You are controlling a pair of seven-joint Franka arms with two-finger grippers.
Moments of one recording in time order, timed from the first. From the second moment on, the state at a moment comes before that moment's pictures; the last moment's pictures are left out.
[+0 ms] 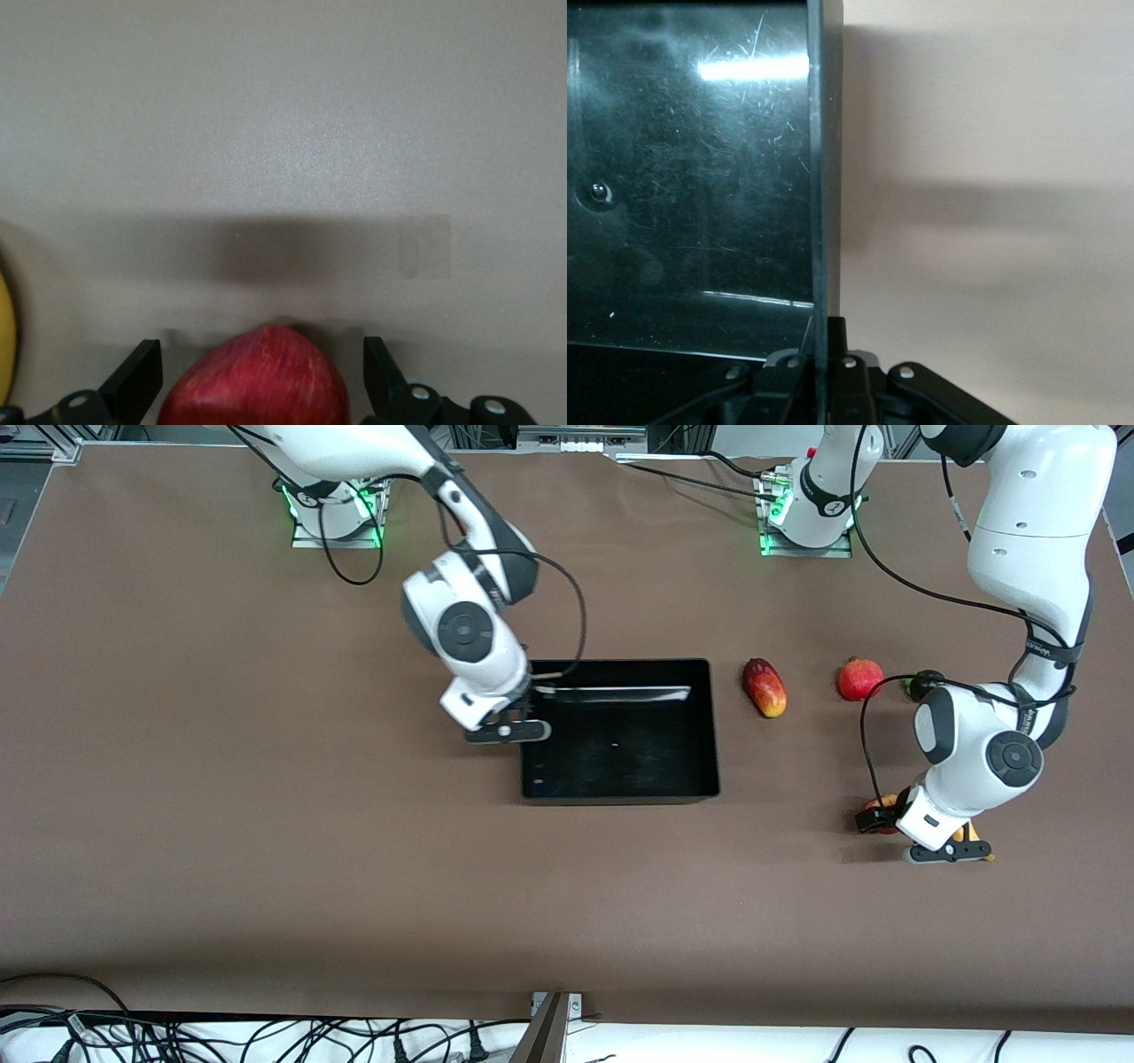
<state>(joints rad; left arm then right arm) 0.08 0.70 0.00 -1.78 0.04 2.57 -0.06 0.64 0.62 0.10 -1.61 0.13 2.23 0.62</state>
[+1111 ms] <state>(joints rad) 0.01 0.49 -0.21 -1.69 0.06 2.10 -0.60 0.64 0.46 -0.17 -1.51 0.15 2.03 0.52</state>
